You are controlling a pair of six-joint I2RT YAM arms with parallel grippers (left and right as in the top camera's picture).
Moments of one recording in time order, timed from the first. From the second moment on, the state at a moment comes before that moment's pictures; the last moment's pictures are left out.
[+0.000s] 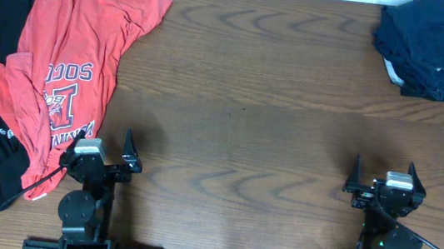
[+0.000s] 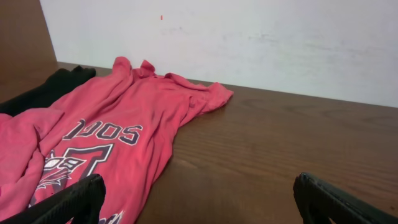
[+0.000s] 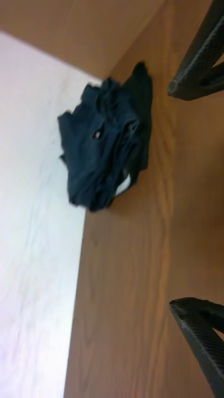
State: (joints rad) left arm 0.08 0.01 0.01 -0.11 0.00 -0.12; right arm -0.05 0.01 0.01 -0.05 0.06 -0.14
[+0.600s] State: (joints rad) left arm 0.08 0.01 0.01 -0.11 -0.01 -0.12; right arm -0.05 0.01 0.01 0.14 -0.15 -0.14
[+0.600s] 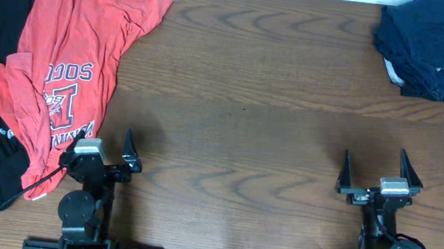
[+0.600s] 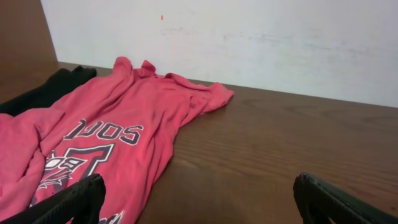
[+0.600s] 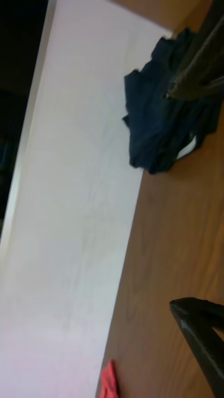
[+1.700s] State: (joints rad) left arm 0.08 0.64 0.52 -0.37 -0.06 -0.12; right arm -0.05 0.69 0.43 0.28 -0.38 -0.14
